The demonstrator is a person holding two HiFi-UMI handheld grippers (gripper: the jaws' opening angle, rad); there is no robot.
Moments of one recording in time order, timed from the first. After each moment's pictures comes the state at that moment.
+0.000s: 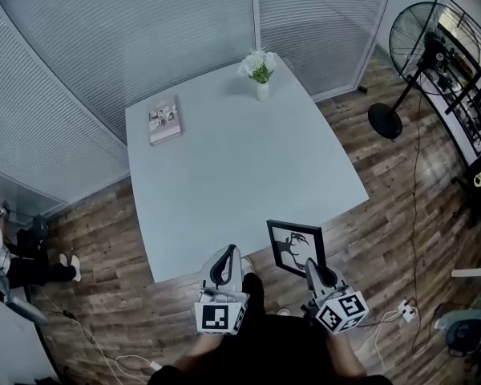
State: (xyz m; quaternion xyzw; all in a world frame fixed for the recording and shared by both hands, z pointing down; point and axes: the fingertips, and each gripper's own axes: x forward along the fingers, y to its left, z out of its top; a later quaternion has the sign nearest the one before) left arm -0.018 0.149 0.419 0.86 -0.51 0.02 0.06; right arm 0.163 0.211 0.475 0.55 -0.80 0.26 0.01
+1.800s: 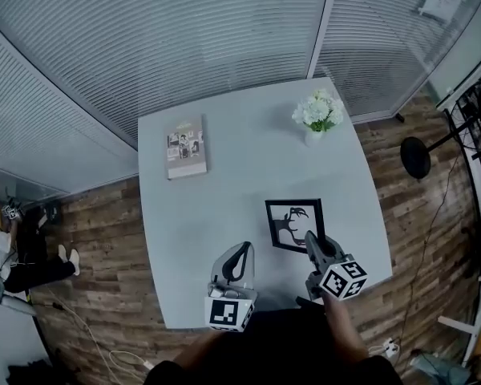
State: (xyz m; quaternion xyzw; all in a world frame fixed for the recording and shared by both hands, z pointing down) left arm -0.063 -0.154 0.457 0.84 -0.53 0.04 0.12; right arm 0.100 -0.180 0.529 0.48 -0.81 0.34 0.02
